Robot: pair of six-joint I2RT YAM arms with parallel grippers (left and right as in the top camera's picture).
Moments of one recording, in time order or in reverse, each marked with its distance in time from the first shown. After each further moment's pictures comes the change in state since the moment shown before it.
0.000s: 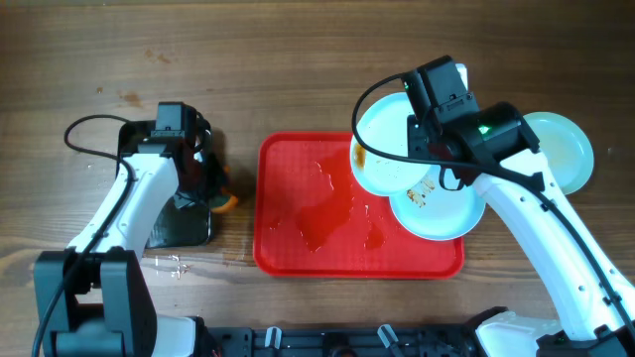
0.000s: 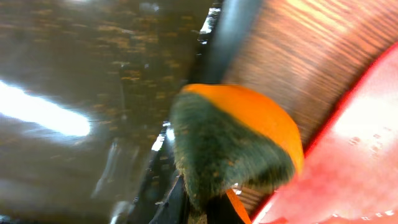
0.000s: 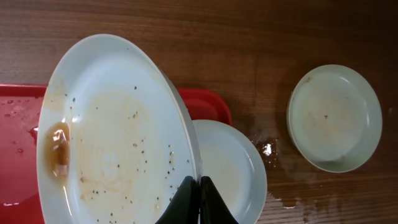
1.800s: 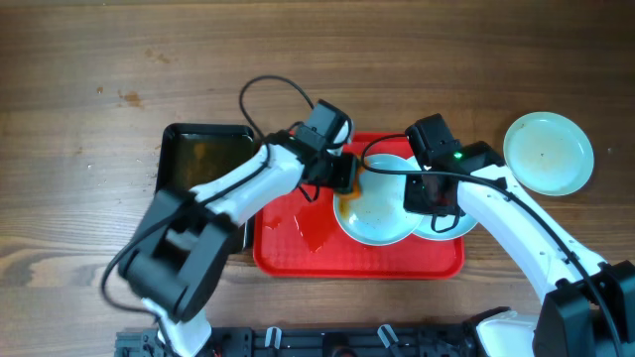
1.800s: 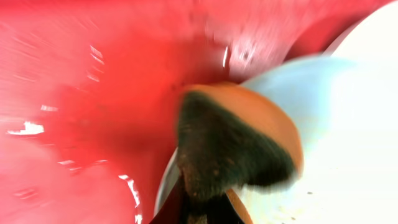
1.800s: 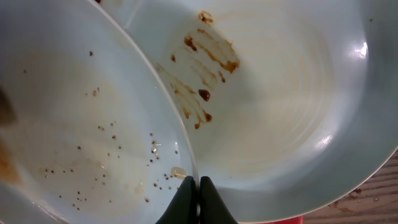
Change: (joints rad) left arm -0.583 0.288 0.206 0.364 0.192 0.055; right arm -0.090 0.031 -0.473 0.171 -0.289 0.148
